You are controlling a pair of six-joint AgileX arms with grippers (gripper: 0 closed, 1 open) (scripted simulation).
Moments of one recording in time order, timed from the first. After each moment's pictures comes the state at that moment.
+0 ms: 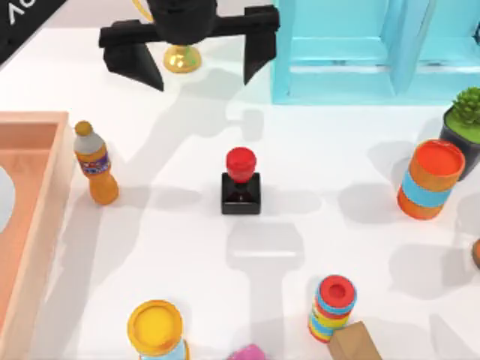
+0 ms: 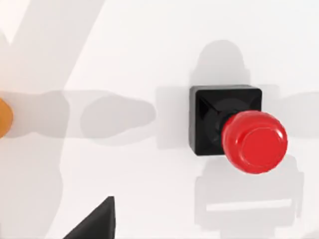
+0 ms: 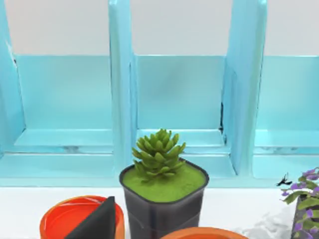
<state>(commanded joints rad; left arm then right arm) -0.54 2.17 2.29 -1.48 0.01 -0.51 0.00 0.00 0.00 0.00 0.00 0.00</state>
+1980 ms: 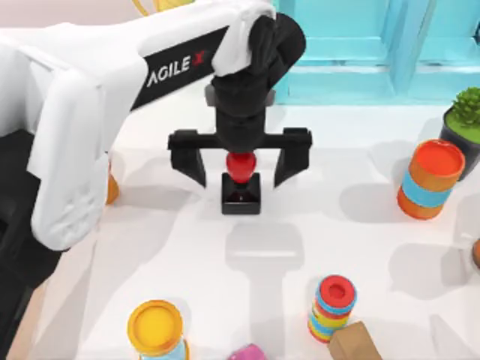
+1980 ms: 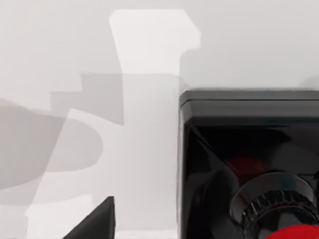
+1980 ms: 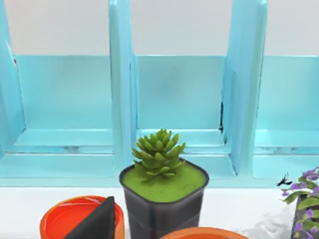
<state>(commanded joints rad) -0.63 2.42 2.07 -1.23 0.01 -0.60 0.00 0.00 0.00 0.00 0.00 0.00</state>
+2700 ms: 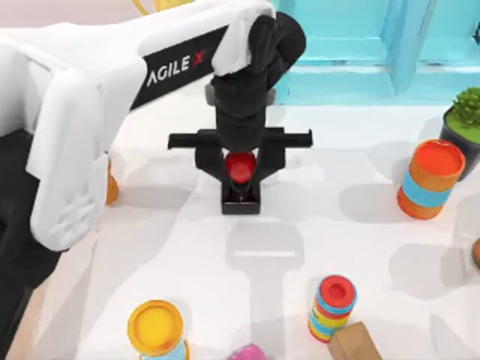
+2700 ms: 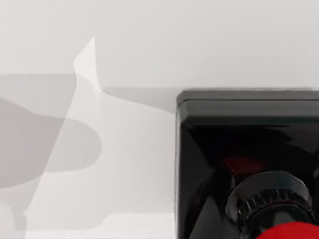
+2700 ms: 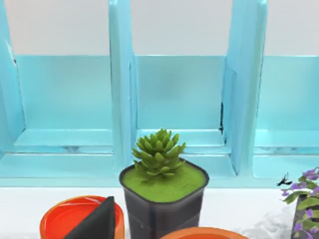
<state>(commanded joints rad) -0.63 2.42 2.07 -1.23 0.01 -0.60 0.00 0.00 0.00 0.00 0.00 0.00</state>
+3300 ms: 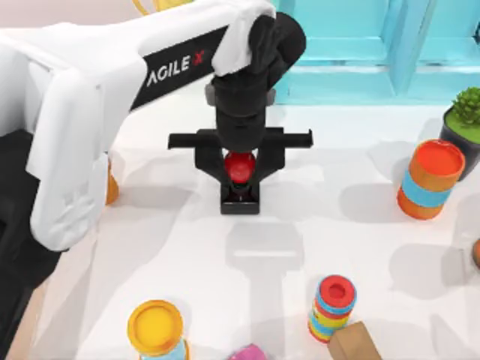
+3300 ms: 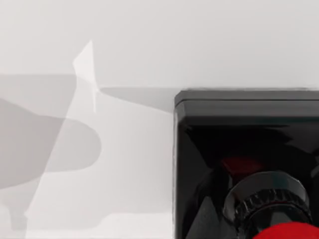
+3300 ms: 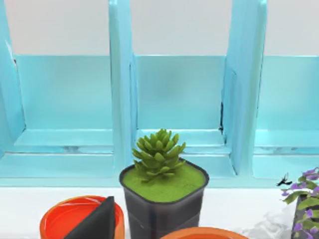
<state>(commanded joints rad) -0.63 2.42 2.07 -1.23 0.01 -0.60 0.00 0.00 0.00 0.00 0.00 0.00</state>
